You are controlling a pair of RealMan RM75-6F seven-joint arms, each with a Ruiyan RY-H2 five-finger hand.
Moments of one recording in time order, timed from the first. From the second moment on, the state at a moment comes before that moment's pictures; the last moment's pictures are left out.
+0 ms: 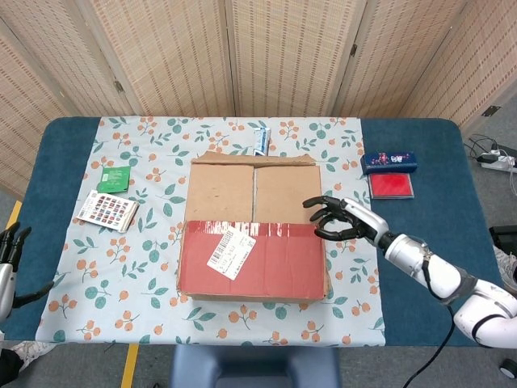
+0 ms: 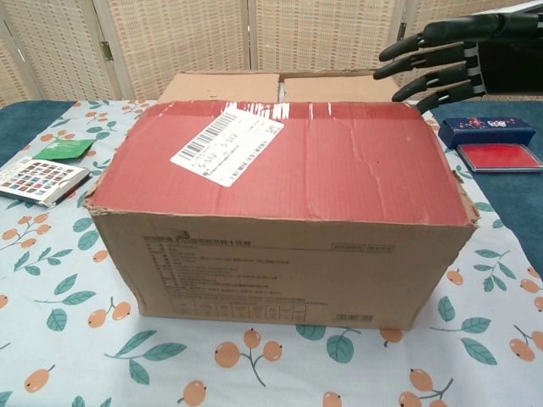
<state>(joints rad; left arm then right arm) -0.10 -1.12 -0.10 -1.57 1.43 1.50 -0.03 0.78 -0.99 0.13 -1.63 -1.66 0.72 1.52</state>
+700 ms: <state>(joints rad) -0.10 -1.12 -0.10 -1.56 1.44 1.51 -0.03 0.83 -1.01 0.04 -1.62 -1.70 0.83 1.65</state>
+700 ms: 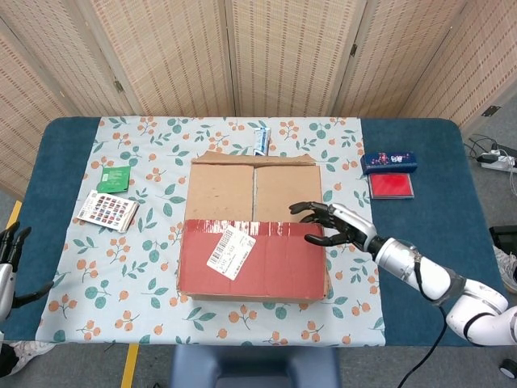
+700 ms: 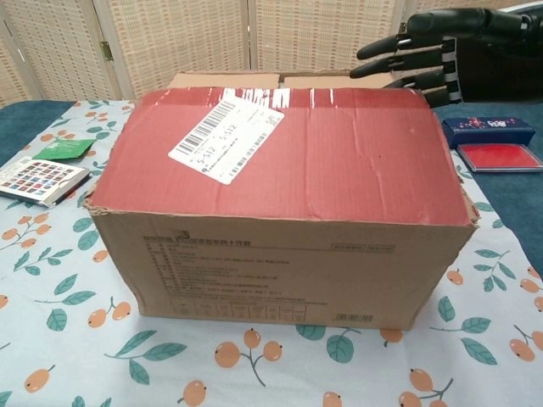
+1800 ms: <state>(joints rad) -0.09 -1.12 -0.09 -1.58 1.48 1.53 0.00 0.79 -0.82 -0.11 -1.92 -1.97 1.19 1.64</state>
